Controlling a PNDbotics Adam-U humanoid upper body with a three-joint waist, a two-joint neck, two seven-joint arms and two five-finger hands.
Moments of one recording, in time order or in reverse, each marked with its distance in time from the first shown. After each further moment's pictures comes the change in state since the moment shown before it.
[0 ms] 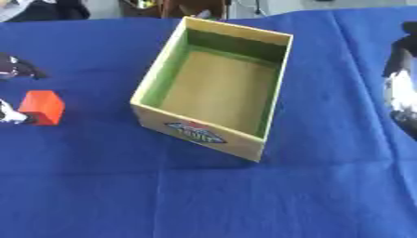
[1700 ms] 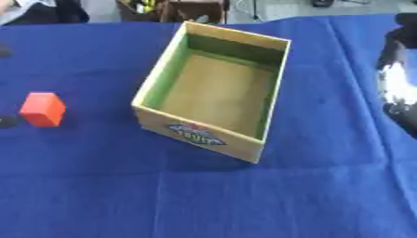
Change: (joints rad) left arm 0.295 0.173 0.083 -0.297 0.061 0.165 0.433; right arm -0.011 -0.010 0.000 0.000 0.000 -0.007 -0.012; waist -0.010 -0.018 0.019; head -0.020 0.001
